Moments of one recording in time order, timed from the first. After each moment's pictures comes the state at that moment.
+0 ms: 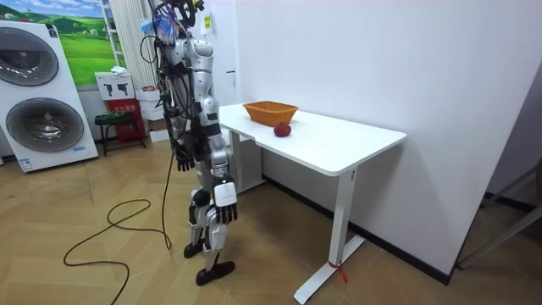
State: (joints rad) left arm 0.28 0.17 0.08 1.17 -0.04 0.10 0.06; right arm 0.25 -0.21 -0.08 1.30 0.45 0.13 -0.11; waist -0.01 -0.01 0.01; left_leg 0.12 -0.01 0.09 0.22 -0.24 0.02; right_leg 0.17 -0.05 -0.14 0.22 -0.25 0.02
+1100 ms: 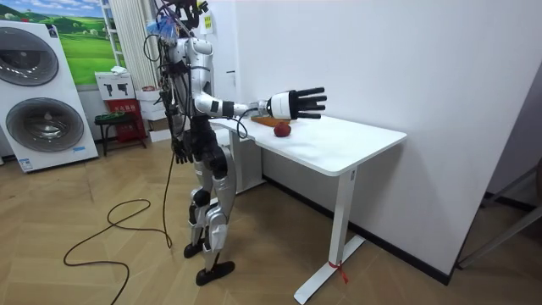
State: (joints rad) left arm 0.35 0.22 0.18 1.12 0.01 -0.05 0.12; right arm 0.23 -0.27 -0.40 0.04 0.06 -0.22 -0.99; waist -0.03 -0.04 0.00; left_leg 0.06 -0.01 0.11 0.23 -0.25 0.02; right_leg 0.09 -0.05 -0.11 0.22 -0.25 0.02
